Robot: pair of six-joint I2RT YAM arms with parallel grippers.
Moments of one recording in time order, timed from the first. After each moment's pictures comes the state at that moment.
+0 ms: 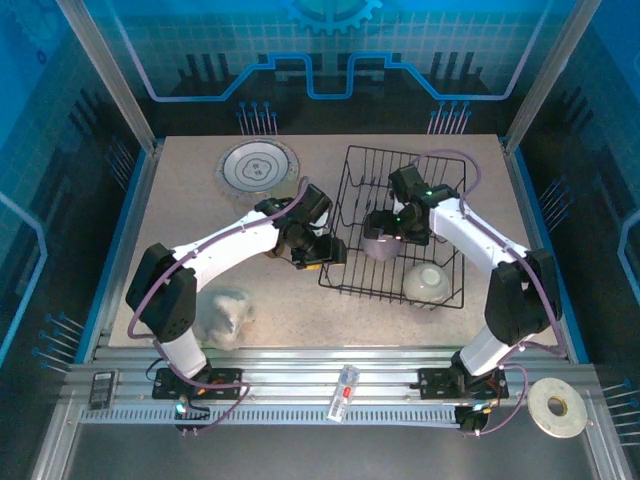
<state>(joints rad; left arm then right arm) -0.66 1.72 1.35 -0.82 0.32 -0.72 0.37 1.60 1.26 -0.86 -0.08 0.47</state>
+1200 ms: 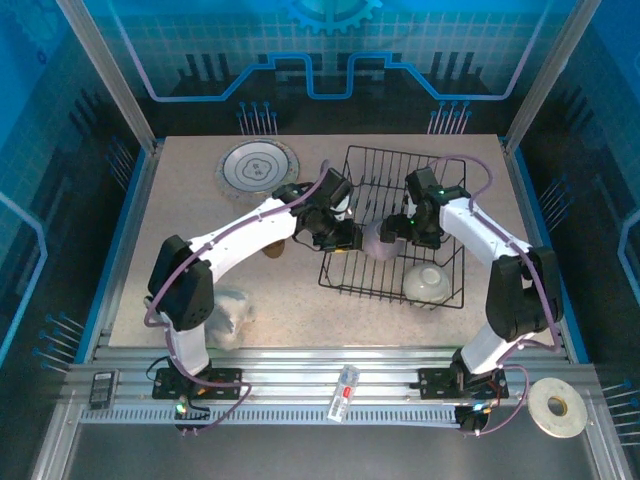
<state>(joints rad) -0.71 1.86 1.61 -0.86 0.33 -0.70 0.26 1.64 1.22 -0.88 -0.10 0.38</state>
